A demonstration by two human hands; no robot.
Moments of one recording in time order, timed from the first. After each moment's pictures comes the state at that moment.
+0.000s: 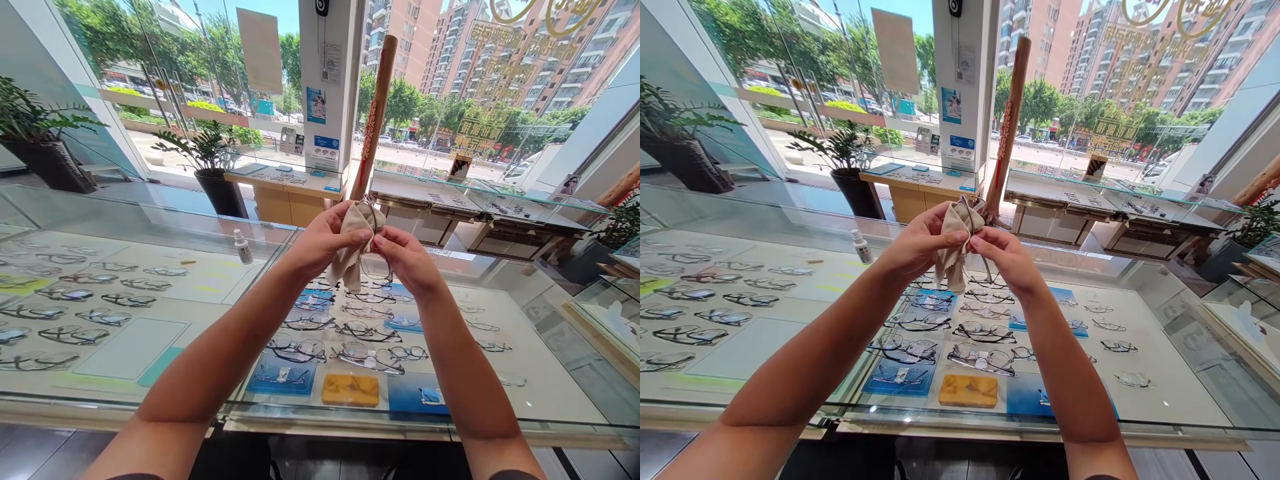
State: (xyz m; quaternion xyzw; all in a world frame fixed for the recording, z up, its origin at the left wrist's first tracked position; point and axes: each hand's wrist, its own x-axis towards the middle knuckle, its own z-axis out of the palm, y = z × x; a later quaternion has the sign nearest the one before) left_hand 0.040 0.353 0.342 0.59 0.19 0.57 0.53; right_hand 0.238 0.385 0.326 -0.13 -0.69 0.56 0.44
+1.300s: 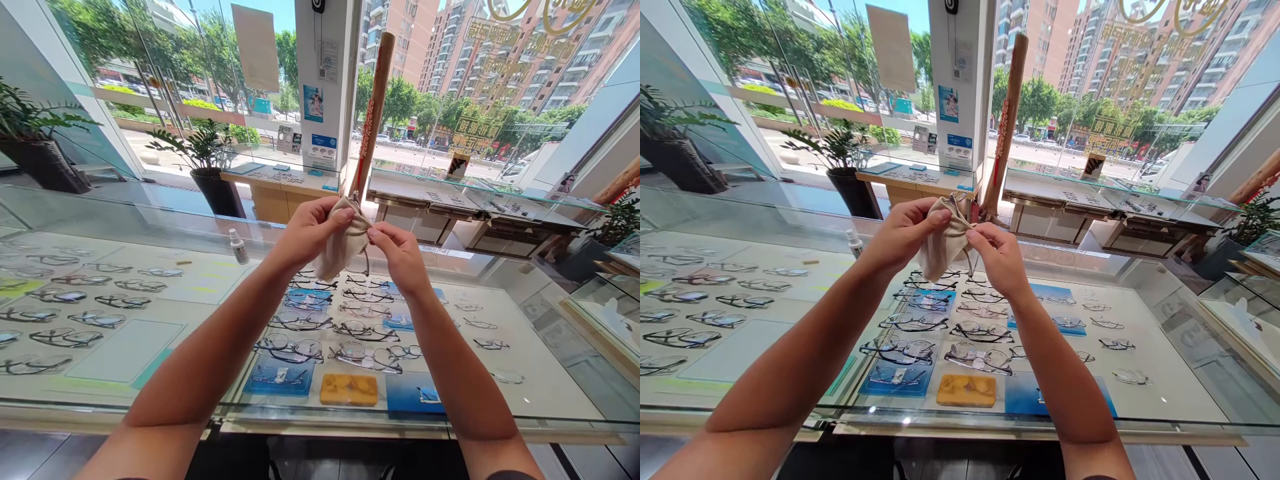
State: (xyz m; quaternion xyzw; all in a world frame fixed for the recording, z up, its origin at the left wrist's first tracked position) left_hand 0.024 0.358 0.350 0.67 0.29 0.60 0.33; right_hand 0.223 0.372 0.330 -0.22 -0.70 0.41 0.54
